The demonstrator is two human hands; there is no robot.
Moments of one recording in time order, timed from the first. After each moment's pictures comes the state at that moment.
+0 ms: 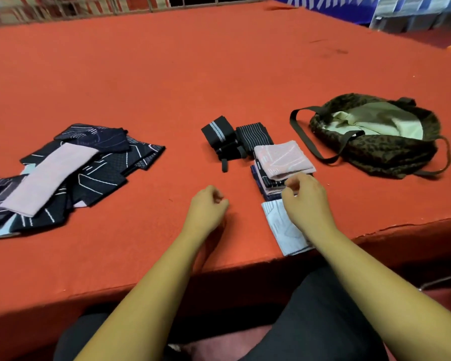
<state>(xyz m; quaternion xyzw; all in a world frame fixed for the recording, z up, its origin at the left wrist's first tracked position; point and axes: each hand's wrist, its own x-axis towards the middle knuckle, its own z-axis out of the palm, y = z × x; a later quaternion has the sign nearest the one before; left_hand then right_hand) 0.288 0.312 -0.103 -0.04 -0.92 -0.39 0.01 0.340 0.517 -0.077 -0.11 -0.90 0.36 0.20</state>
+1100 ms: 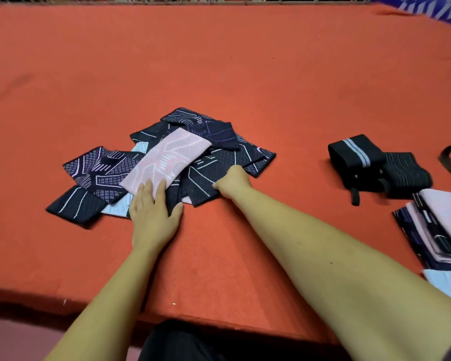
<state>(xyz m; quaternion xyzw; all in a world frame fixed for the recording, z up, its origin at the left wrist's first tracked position) 0.241 -0.040 -0.164 0.16 -0.96 -0.16 0.15 0.127 0.129 -0.116 -0.05 -0.89 0.45 -0.10</state>
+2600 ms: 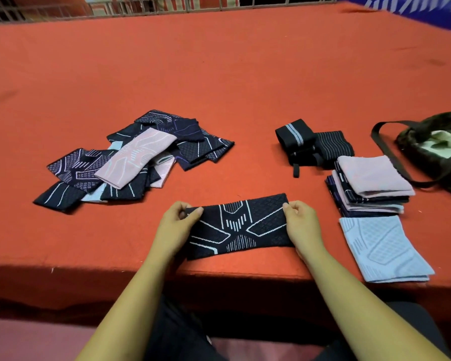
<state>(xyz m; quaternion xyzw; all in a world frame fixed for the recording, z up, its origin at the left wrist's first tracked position) 0.330 0.108 -0.121 0.14 -0.80 -0.58 0.05 0.295 0.372 -0.138 -0.13 -0.82 0.56 0.06</state>
